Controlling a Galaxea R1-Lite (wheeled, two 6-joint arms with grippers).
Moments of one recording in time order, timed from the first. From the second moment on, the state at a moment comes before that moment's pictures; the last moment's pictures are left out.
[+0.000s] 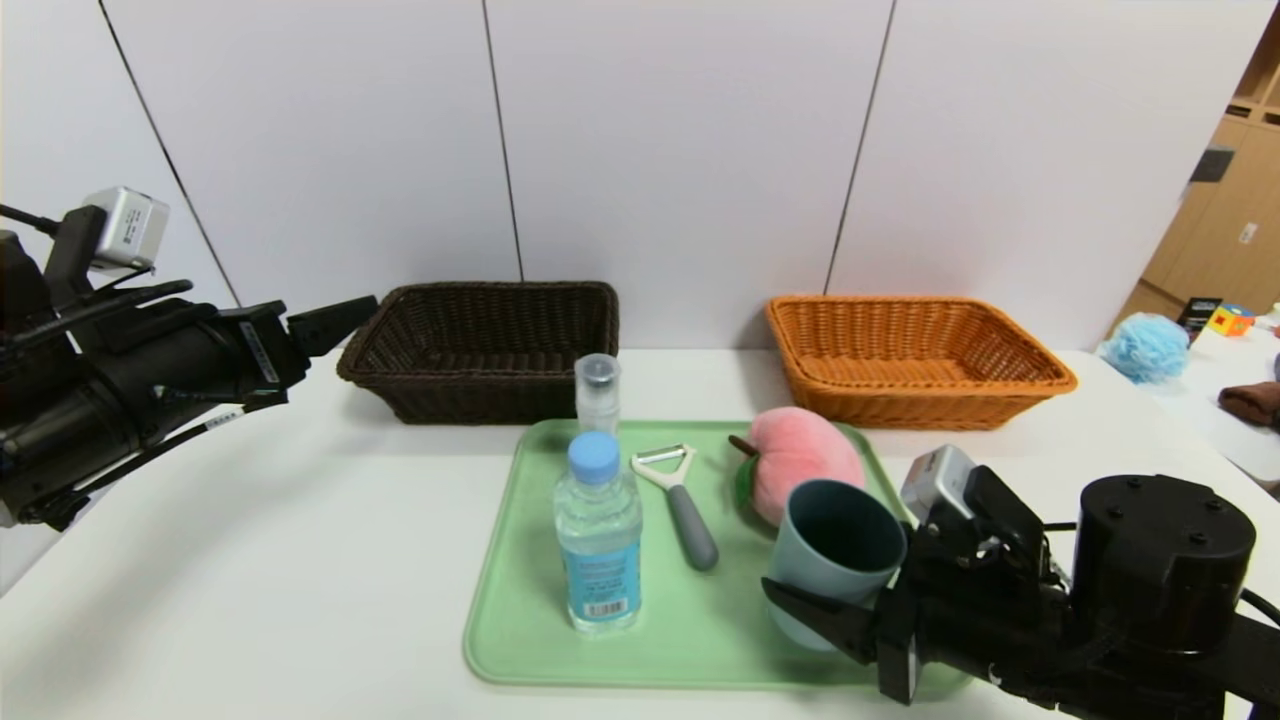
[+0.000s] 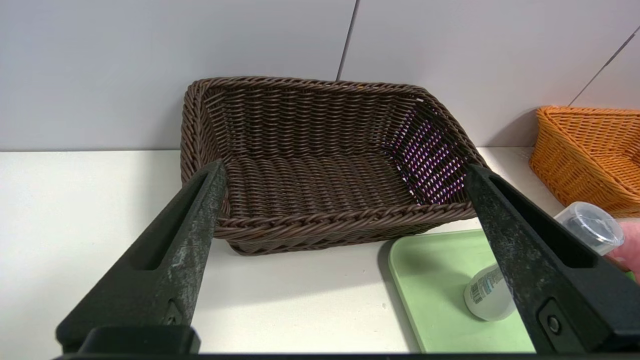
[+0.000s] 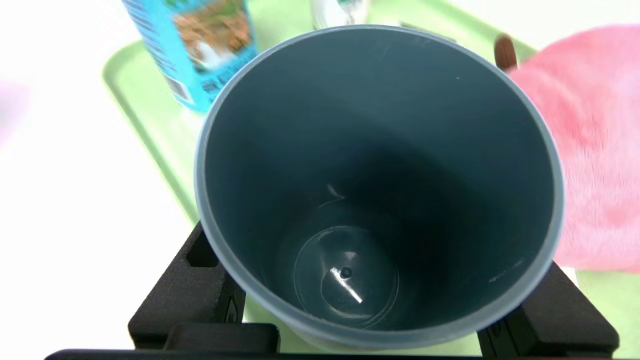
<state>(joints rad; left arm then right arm) -0.06 1.44 -0.63 -0.81 -0.22 -0.18 0.61 1.67 -0.23 -1.19 0.26 -0.09</state>
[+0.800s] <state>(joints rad) -0.06 1.40 -0.62 -0.80 -0.18 -0.17 0.59 1.57 -0.84 -0.78 0.16 -0.09</state>
